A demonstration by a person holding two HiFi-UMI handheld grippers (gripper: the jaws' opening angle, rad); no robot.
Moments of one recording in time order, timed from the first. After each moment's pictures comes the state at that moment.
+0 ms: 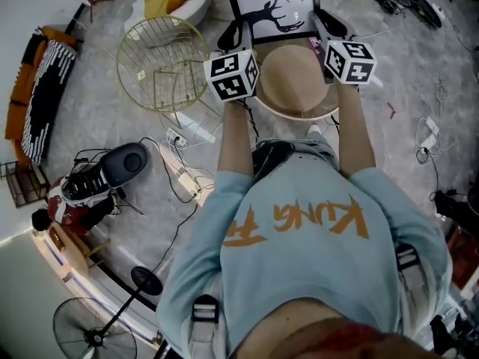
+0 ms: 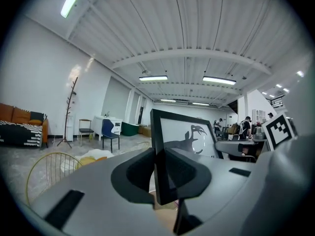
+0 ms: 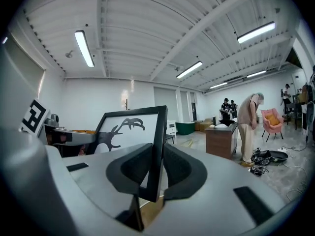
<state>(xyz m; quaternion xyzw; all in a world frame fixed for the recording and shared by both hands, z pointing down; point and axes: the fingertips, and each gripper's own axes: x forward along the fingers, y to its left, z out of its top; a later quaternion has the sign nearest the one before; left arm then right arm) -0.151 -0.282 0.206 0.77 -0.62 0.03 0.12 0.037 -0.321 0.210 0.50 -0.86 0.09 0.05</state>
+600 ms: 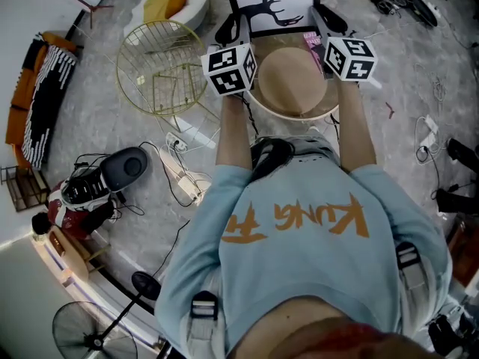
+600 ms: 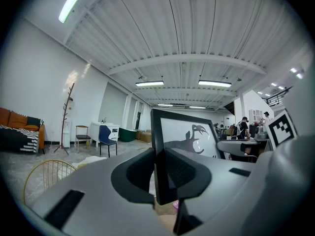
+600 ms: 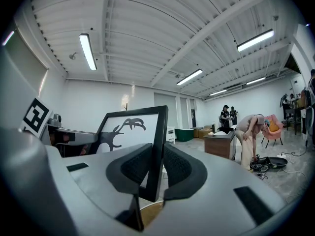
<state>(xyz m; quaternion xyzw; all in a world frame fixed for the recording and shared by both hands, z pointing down) -0.142 -0.281 0.177 0.79 -0.61 0.02 0.09 0.048 -0.310 0.178 0.51 -0.86 0.06 0.03</state>
